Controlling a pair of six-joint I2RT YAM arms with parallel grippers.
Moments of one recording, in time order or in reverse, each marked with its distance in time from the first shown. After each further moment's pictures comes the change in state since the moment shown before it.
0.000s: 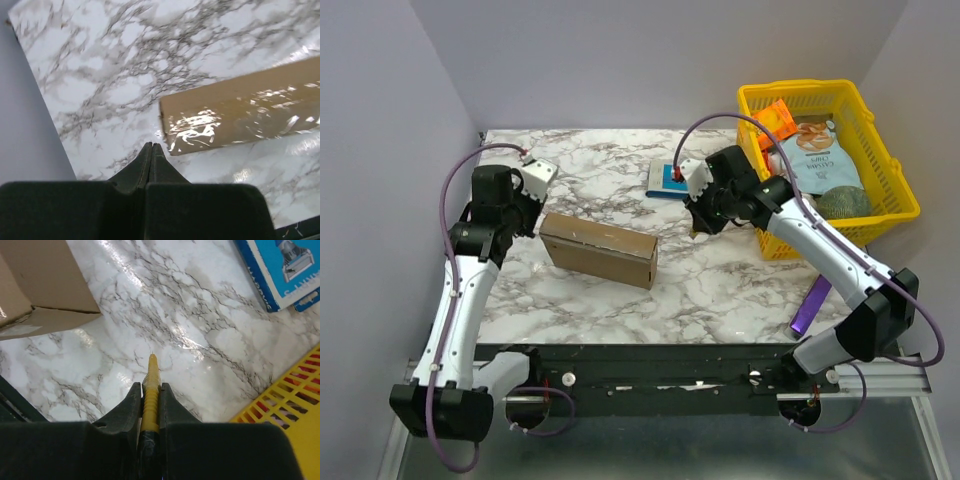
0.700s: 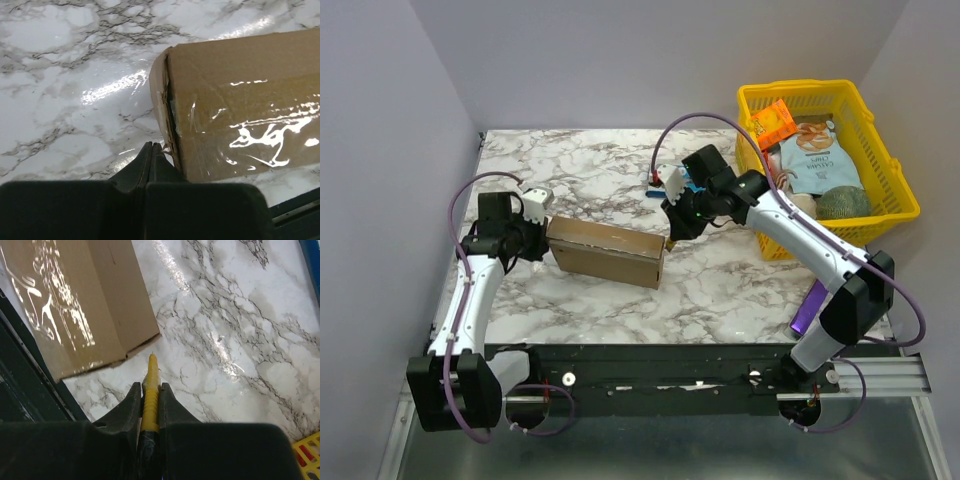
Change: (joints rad) left arm 0.185 0.109 -0.277 0.134 0.216 -0.172; right arm 0.072 0.113 0.101 -0.048 -0.174 0.027
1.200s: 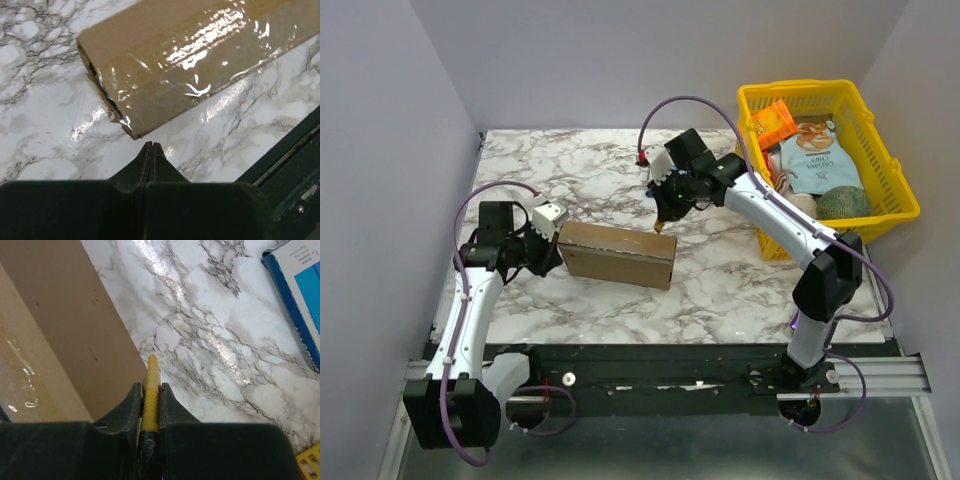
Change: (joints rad) left arm -0.035 -0.119 -0.021 -0.123 0.243 0.185; right arm 0.002 0.214 0.230 0.005 0.051 0.093
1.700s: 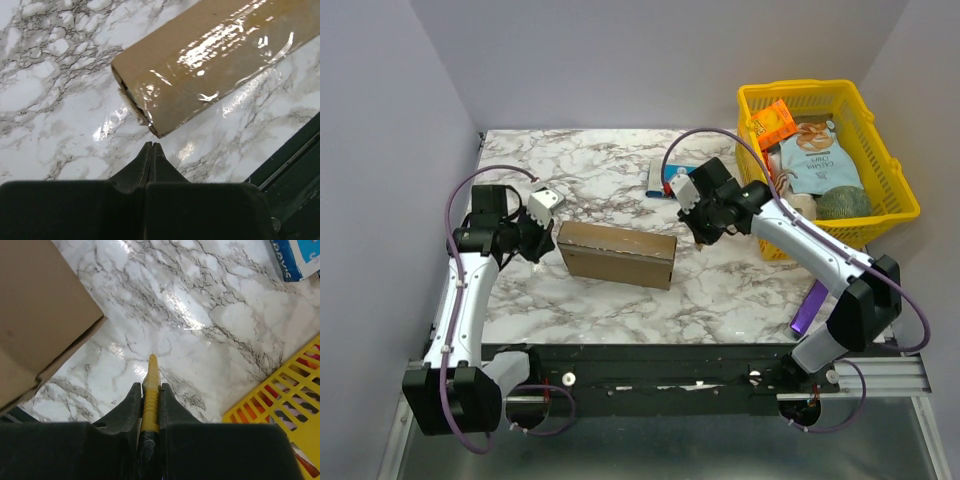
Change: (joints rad) left arm 0.023 0.061 0.150 -0.116 -0.011 0.135; right arm -0.015 -0.217 -0.338 0.003 0.251 -0.084
